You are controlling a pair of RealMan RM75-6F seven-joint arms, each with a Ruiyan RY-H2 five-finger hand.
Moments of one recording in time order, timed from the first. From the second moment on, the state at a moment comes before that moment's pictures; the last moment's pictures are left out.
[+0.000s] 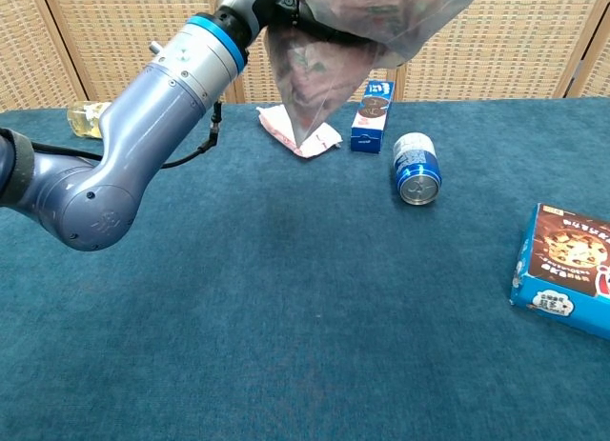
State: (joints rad) left arm -1.16 -2.00 -0.32 -0.65 1.45 1.30 -0.70; right arm 0.93 -0.84 0.38 -2.00 -0.84 0.72 0.14
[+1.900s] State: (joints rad) left arm -0.99 -1.69 -0.16 -0.86 1.51 1.19 -0.65; right arm 0.86 -0.88 0.40 -2.04 -1.01 0.82 0.19
